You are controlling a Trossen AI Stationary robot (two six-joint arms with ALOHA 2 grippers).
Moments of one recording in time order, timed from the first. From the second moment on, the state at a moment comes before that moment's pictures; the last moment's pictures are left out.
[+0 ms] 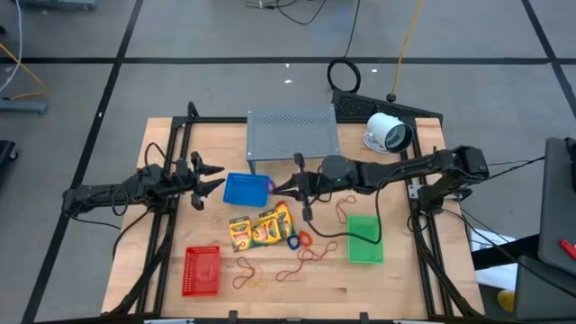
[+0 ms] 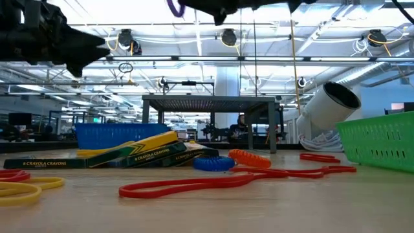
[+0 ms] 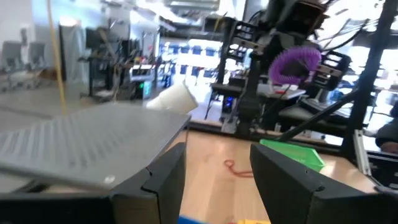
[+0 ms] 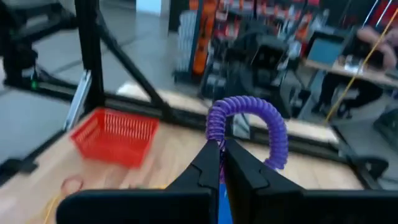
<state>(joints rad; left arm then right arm) 0.10 0.09 0.04 0.20 -0.04 -0.08 0.03 1.59 1.11 0.36 -0.11 -0.18</state>
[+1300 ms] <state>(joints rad) 0.10 0.97 0.38 0.77 0.29 0.05 0.03 1.76 1.12 0.82 -0.24 -0.01</state>
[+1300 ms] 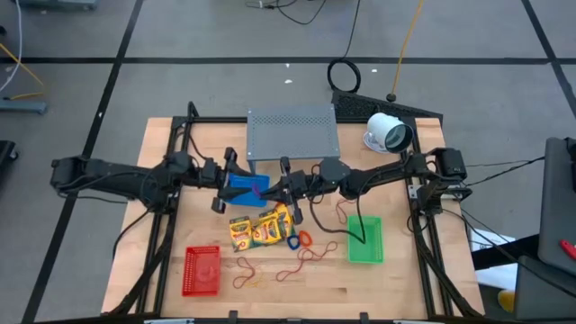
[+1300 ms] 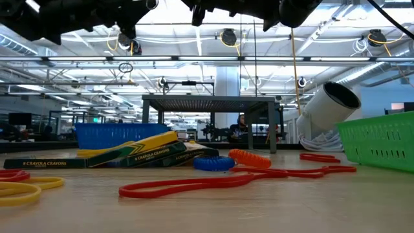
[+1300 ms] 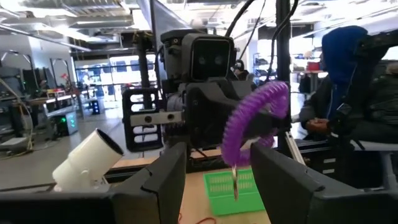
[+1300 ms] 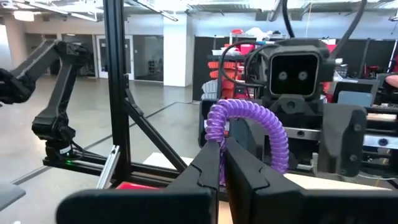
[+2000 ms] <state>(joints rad) 0.10 1.06 0.47 0.77 0.41 0.09 0.03 1.76 1.12 0.81 -0.24 -0.02</state>
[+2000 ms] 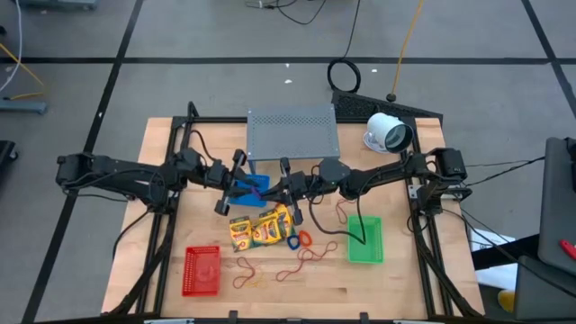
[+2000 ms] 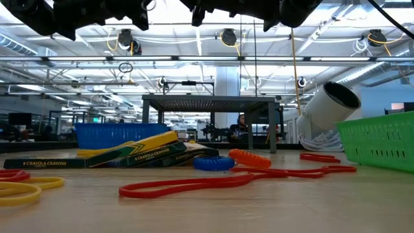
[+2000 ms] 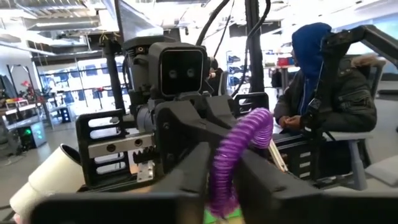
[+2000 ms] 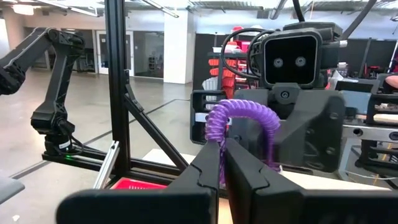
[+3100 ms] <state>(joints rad) 0.14 0.71 0.47 0.20 0.39 0.09 0.04 1.65 1.12 0.68 -0.34 -0.05</state>
